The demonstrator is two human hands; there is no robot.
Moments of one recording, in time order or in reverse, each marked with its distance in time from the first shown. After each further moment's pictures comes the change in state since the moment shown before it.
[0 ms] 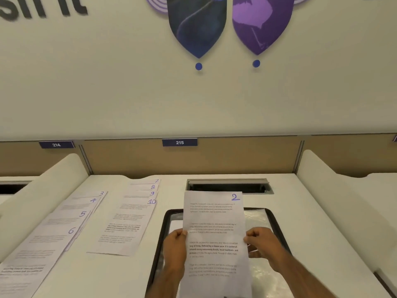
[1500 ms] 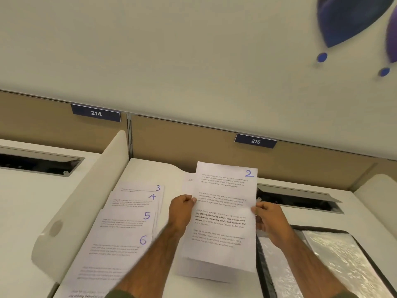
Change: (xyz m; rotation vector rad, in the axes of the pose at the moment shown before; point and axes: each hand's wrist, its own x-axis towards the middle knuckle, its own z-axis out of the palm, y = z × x) left_hand 0.337 0.076 -0.331 -0.009 -0.220 0.027; right_hand 0.123 -0.192 0.407 0.051 0.254 -0.001
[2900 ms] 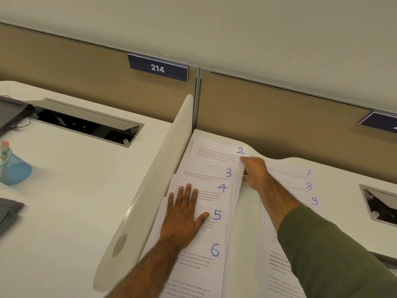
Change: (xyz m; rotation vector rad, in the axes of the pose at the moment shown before) left_hand 0.113 -0.140 -0.214 1.306 -0.048 0.201; right_hand 0.188 -0.024 0.365 0.040 -0.141 0.189
